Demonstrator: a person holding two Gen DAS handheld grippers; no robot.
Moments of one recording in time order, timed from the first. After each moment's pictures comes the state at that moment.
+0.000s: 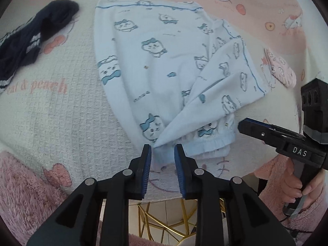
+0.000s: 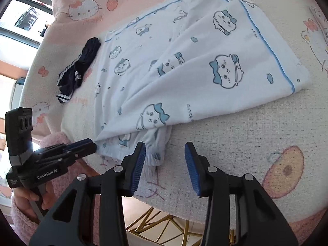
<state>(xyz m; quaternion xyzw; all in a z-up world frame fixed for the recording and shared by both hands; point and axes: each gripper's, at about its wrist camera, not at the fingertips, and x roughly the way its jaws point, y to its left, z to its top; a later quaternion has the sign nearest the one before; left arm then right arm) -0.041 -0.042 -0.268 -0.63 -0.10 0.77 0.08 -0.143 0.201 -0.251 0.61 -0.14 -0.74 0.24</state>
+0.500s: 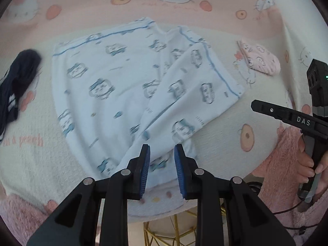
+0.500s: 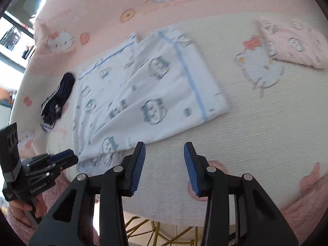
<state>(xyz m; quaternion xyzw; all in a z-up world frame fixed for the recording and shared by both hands) -0.079 0.038 -0.230 -0.59 -0.03 0.80 0.15 -0.149 0.307 -0.207 0.57 -0.15 -0.80 0.10</state>
